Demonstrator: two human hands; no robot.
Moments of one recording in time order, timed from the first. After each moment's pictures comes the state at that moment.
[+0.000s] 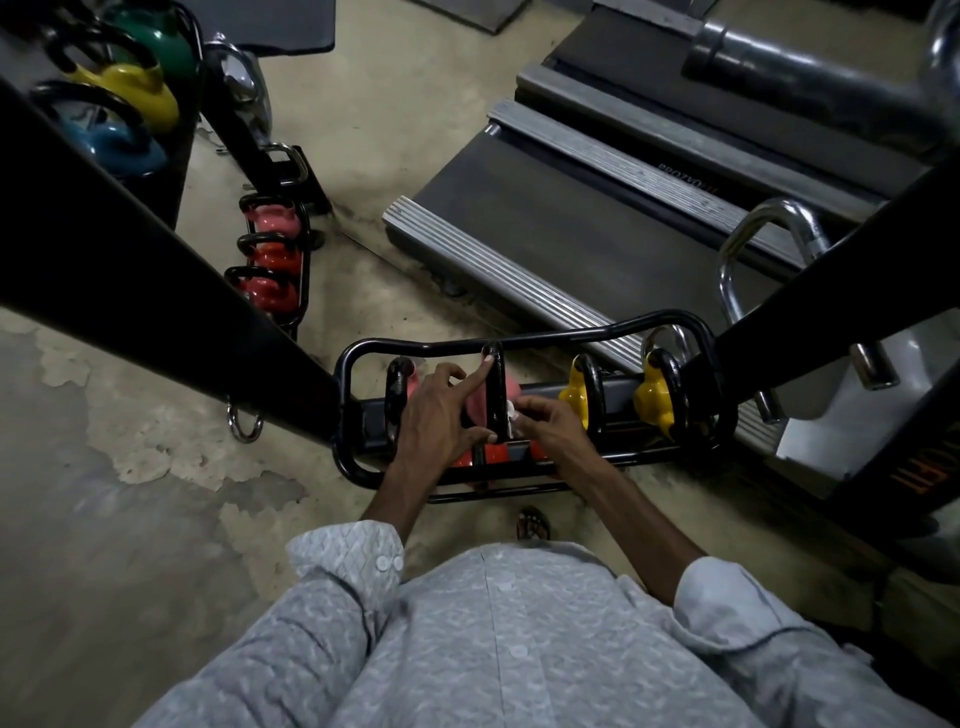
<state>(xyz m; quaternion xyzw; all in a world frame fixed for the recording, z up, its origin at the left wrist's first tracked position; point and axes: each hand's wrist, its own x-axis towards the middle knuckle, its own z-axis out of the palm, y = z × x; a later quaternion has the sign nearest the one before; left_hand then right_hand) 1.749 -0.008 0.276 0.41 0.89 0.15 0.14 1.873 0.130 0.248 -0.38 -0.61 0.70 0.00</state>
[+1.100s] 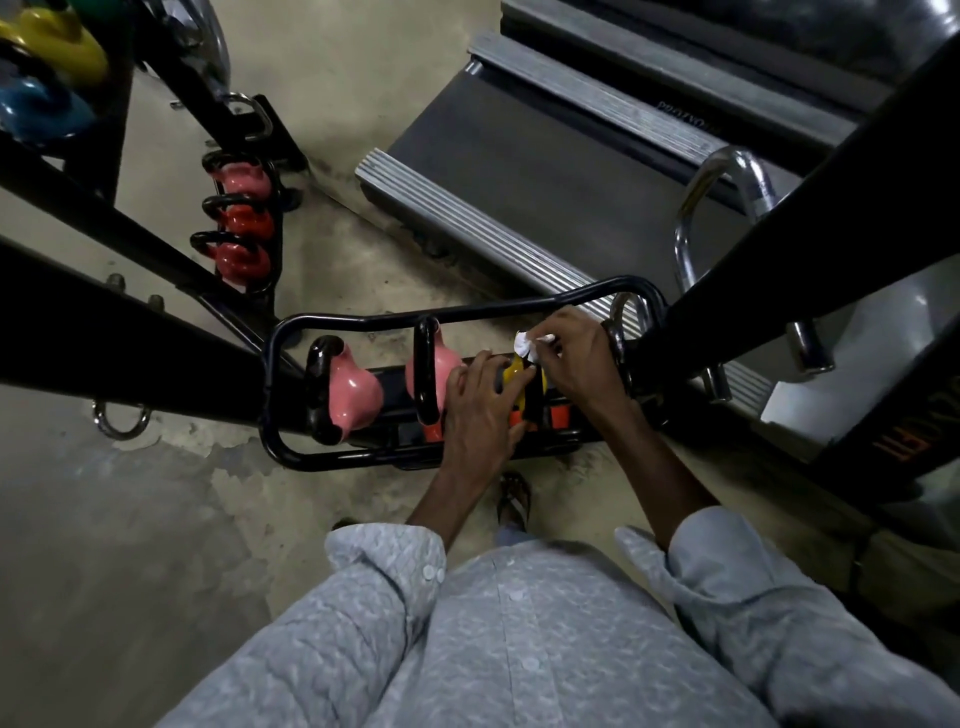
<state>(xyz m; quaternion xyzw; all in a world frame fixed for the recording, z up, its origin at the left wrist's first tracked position) 1.858 0.090 0.245 0.45 0.88 0.13 0.07 1.905 0.262 0.247 -0.24 -0.86 0.42 0.17</state>
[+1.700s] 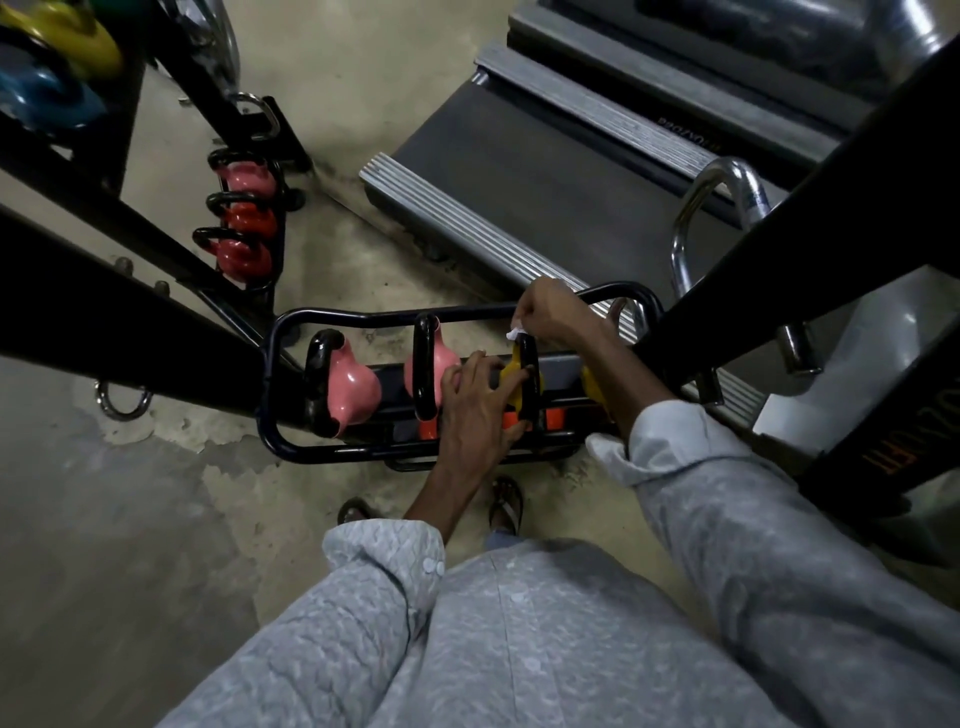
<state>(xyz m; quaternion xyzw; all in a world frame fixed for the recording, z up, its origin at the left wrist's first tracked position) 1.858 0.088 0.240 0.43 0.88 0.16 0.06 1.828 0.302 0.259 -0.22 -0.92 0.29 -0.15</state>
